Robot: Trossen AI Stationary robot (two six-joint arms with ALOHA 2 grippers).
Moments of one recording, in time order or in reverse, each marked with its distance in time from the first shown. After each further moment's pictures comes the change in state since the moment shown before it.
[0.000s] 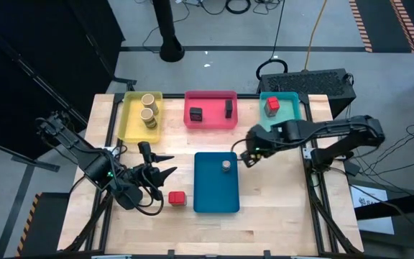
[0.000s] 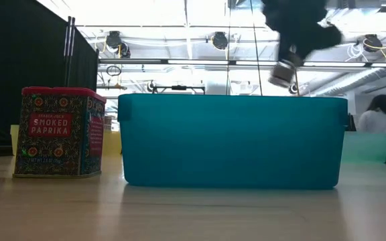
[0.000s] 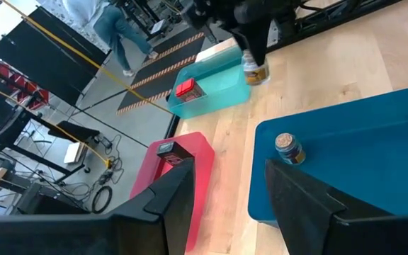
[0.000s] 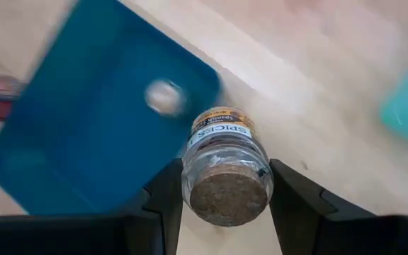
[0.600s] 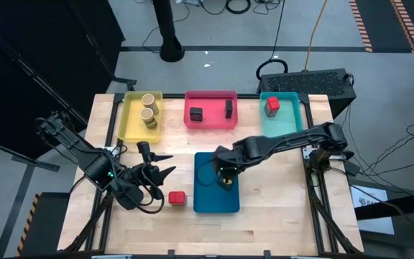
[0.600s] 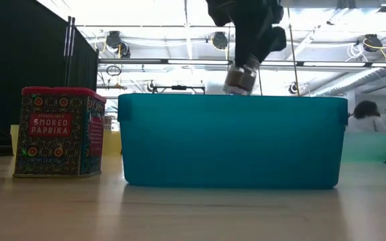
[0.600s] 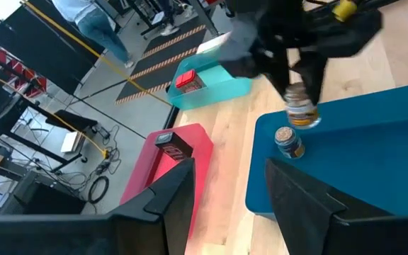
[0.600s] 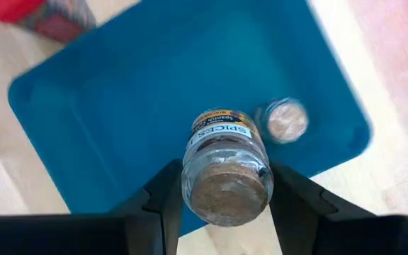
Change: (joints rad) left arm 0.000 0.000 0.000 -0.052 0.000 -0.079; right arm 0.094 0.433 0.372 -0.004 -0.064 -0.344
